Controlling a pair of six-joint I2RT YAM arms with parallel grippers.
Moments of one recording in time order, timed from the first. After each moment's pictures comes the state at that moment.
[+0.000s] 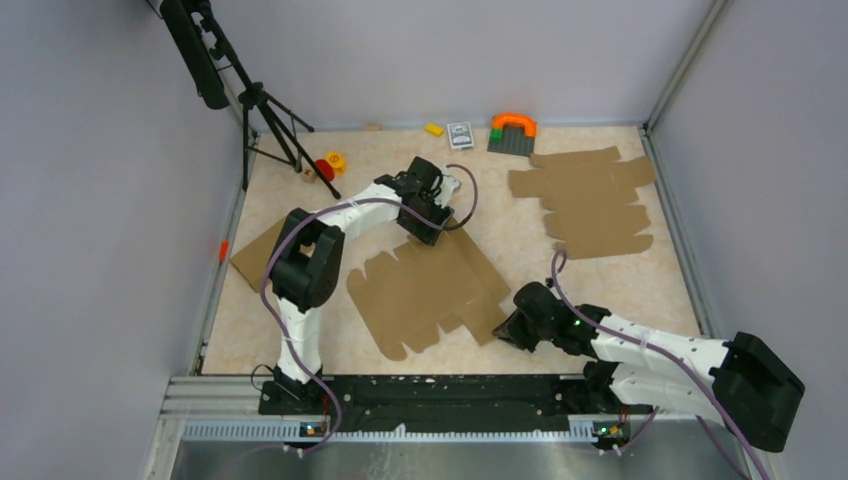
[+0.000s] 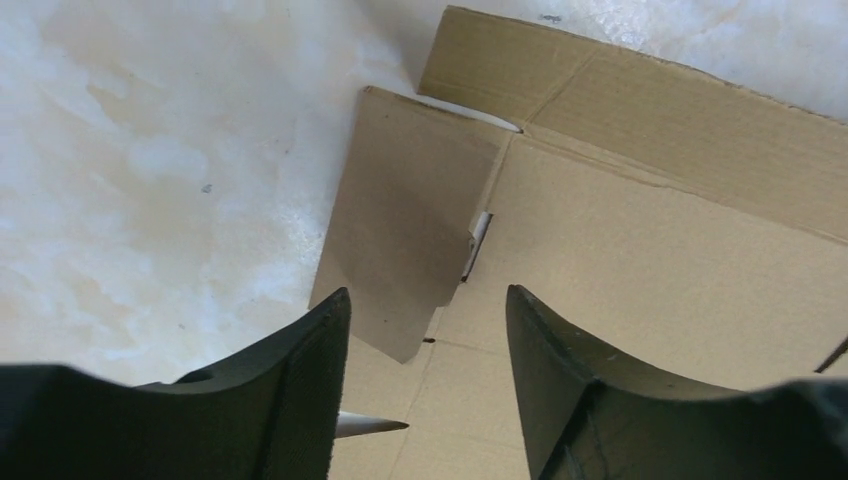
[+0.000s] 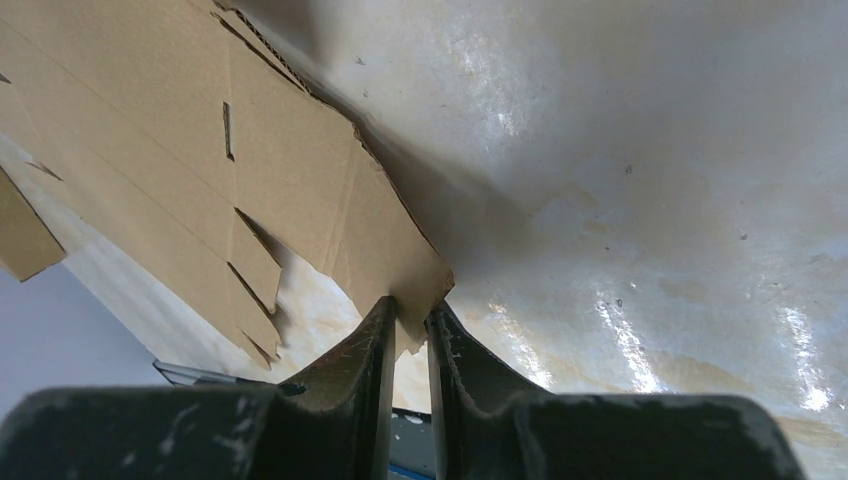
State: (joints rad) left arm -0.55 2.02 1.52 -0.60 0.11 0.11; right arm 0.89 0.98 0.34 -0.34 0.11 1.54
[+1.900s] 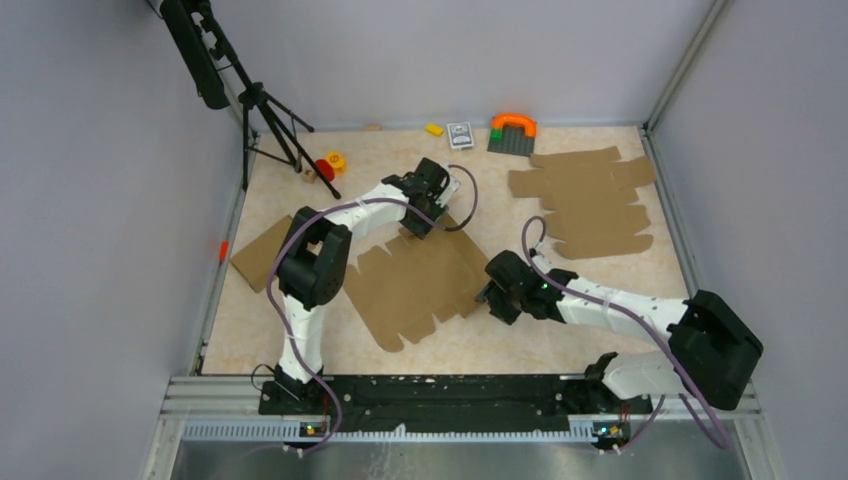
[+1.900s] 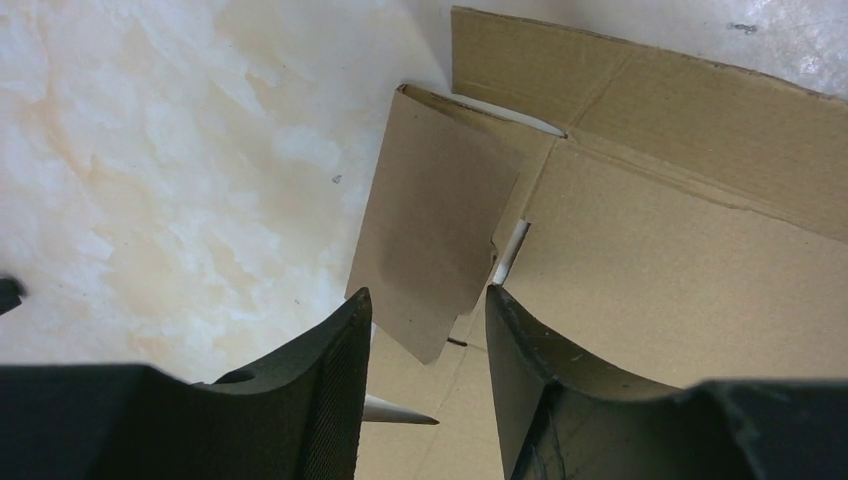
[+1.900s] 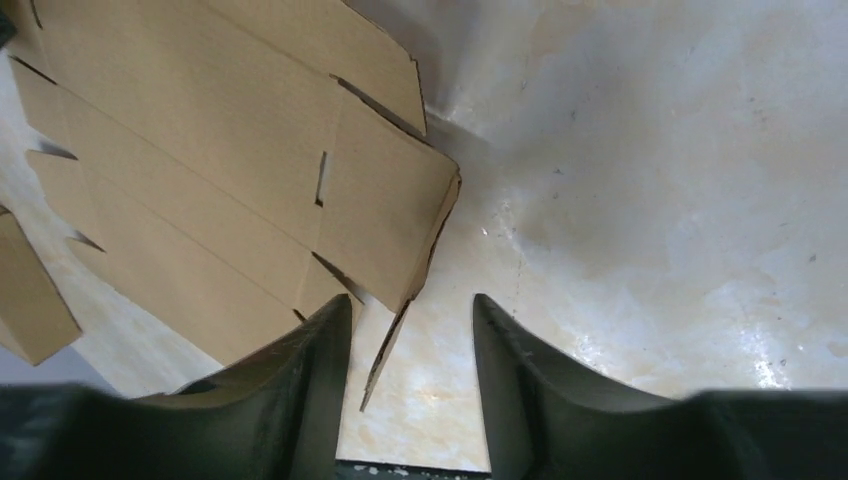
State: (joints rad) left arm -0.58 2.06 1.56 -0.61 -0.15 0.16; right arm 0.87 1.27 0.65 -0.42 0.23 1.49
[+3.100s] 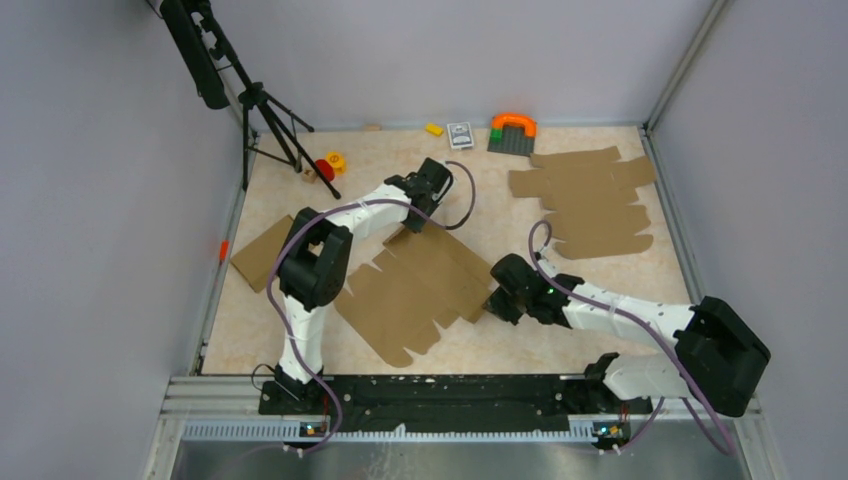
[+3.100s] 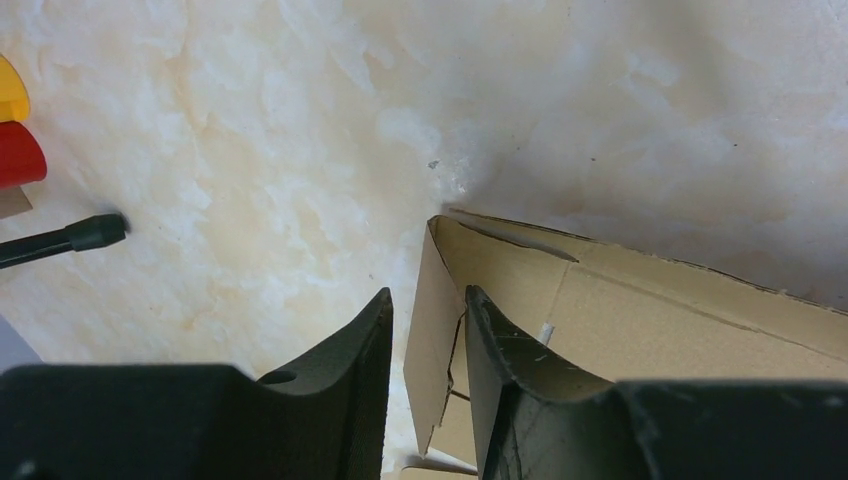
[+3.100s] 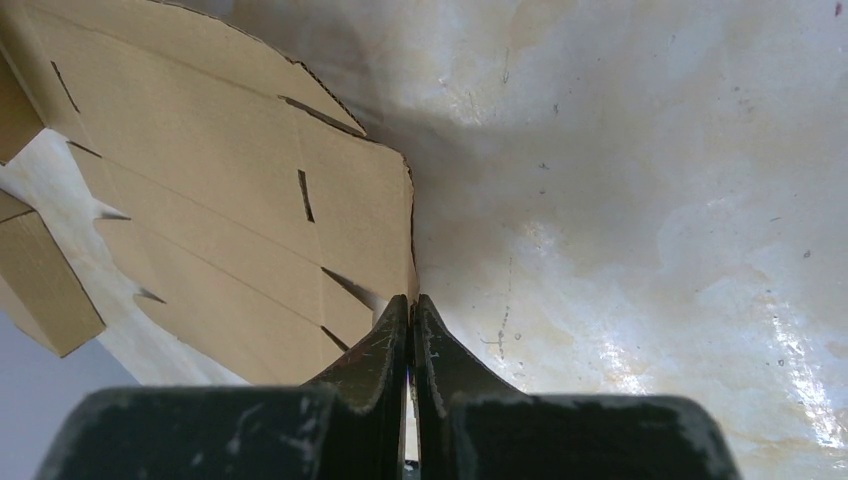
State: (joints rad) left arm -0.60 2.06 1.57 -0.60 -0.35 0.14; right arm 0.86 1.24 0.60 -0.39 0.21 1.52
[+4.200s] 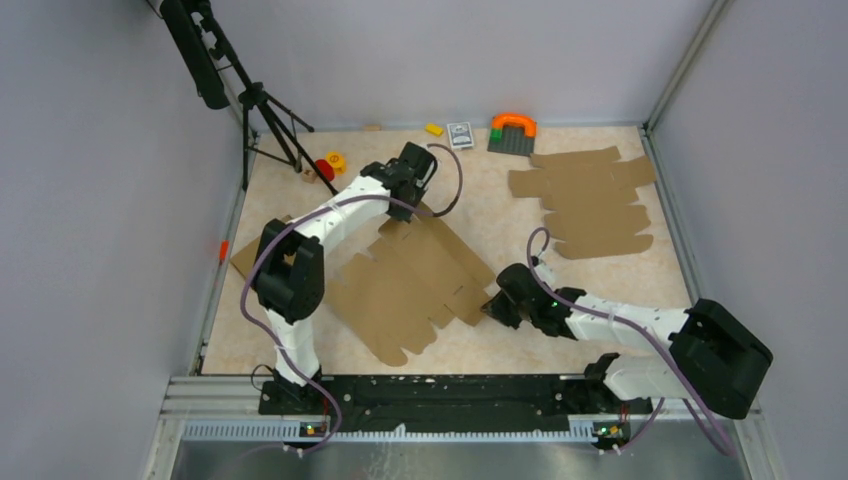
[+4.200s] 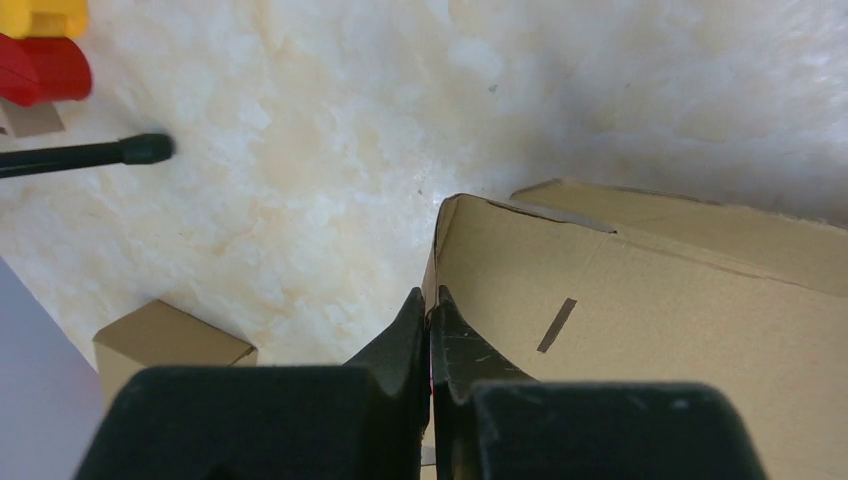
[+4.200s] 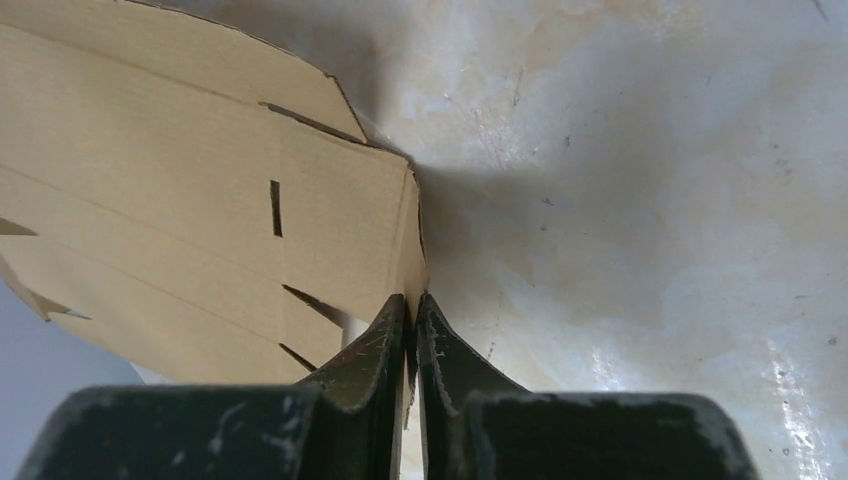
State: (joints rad) left arm -0.56 1.92 1.56 -0.73 -0.31 0.07; right arm 0.86 1.22 0.46 -0.17 0.20 1.44
